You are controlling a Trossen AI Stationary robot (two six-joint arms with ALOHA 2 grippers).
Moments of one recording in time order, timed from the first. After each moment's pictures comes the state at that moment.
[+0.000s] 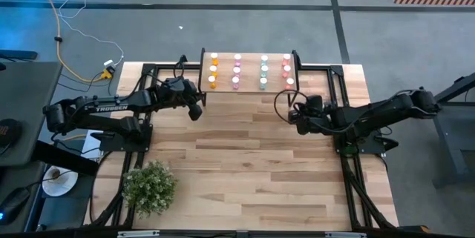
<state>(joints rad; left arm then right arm) 0.55 1.05 0.49 -0.03 -0.09 -0.05 0.12 1.06 0.59 -0.65 0.88 1.23</state>
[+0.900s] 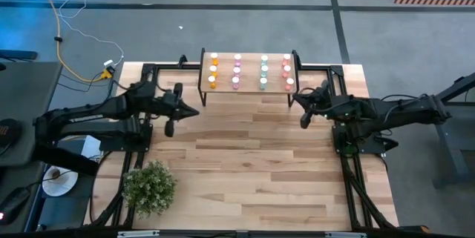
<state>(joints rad) 0.41 0.67 0.49 -0.04 0.36 0.04 0.08 0.73 0.67 -0.31 0.62 0.23</state>
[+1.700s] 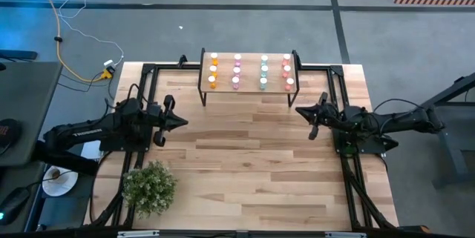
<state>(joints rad) 0.39 0.19 0.09 0.12 0.38 -0.07 0.05 0.34 0.15 0.18 0.40 0.02</state>
